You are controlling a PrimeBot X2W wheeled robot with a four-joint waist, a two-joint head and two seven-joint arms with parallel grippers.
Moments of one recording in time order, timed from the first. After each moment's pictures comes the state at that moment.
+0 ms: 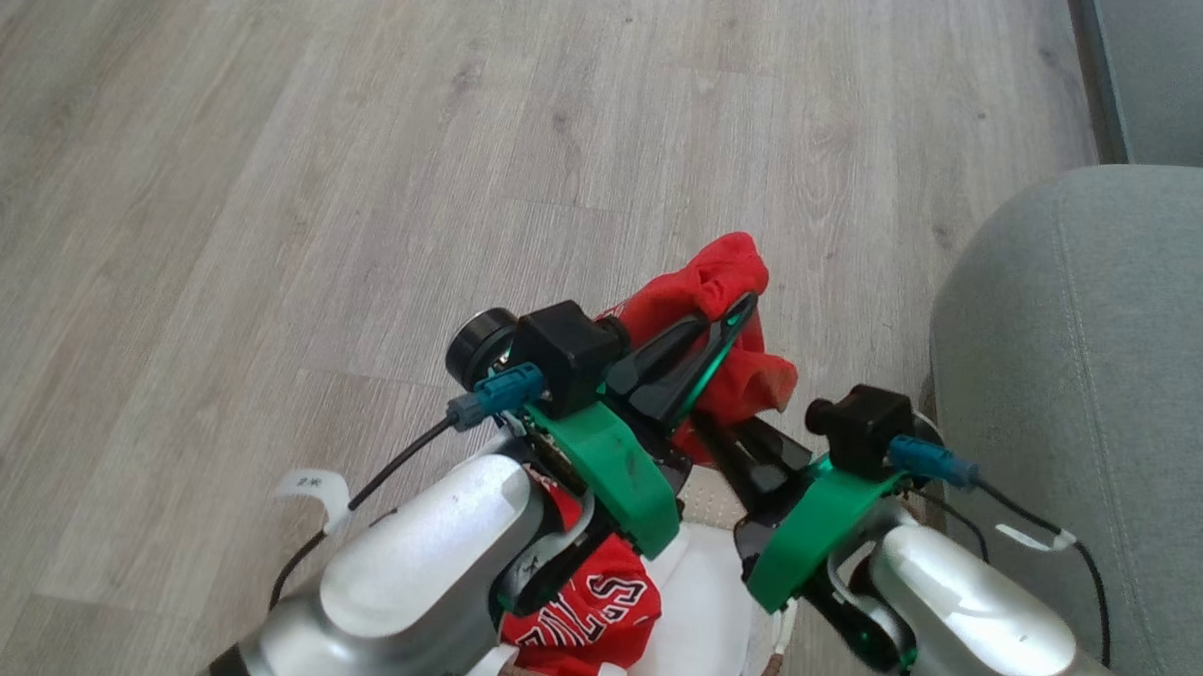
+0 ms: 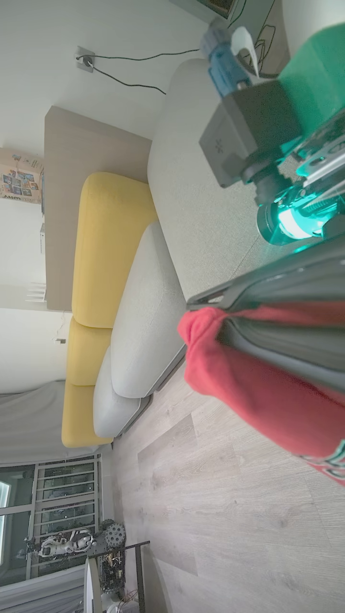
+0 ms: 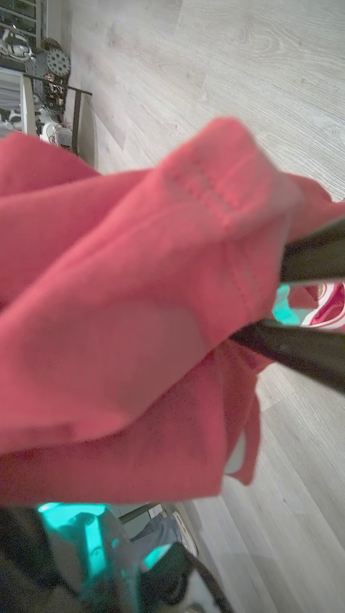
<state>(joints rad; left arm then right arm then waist) -0.59 0.14 -0.94 0.20 -0.62 0.03 -0.15 -0.44 -0.27 0.81 0.39 0.65 0.13 -0.26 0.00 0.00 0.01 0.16</state>
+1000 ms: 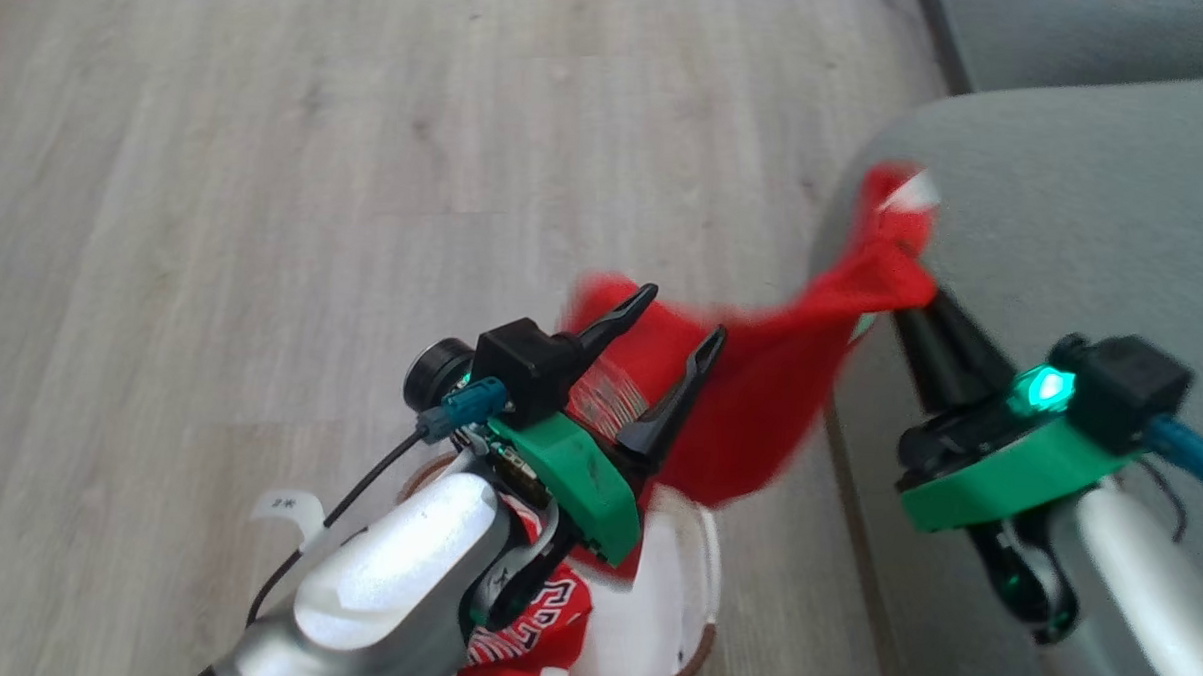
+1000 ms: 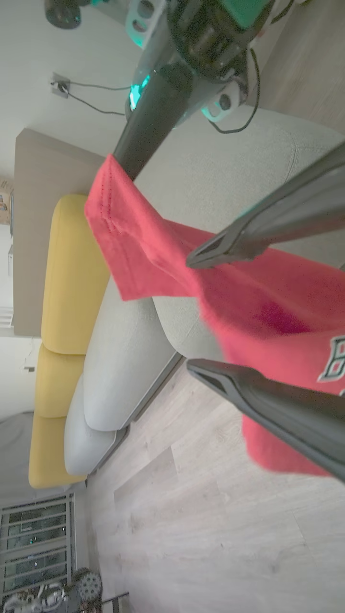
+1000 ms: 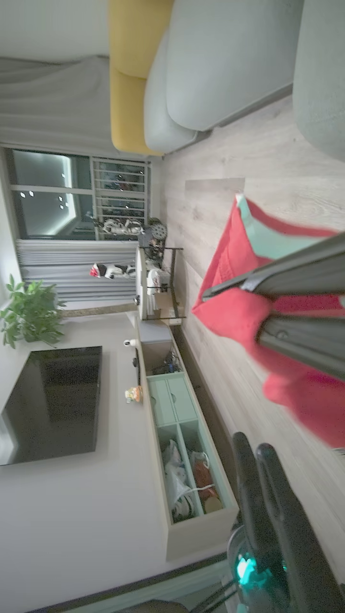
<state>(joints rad) -0.55 0.18 -0.93 0.23 -0.64 0.08 -0.16 -0.28 -0.33 0.36 0.06 0.48 0.13 -0.26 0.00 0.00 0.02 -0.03</state>
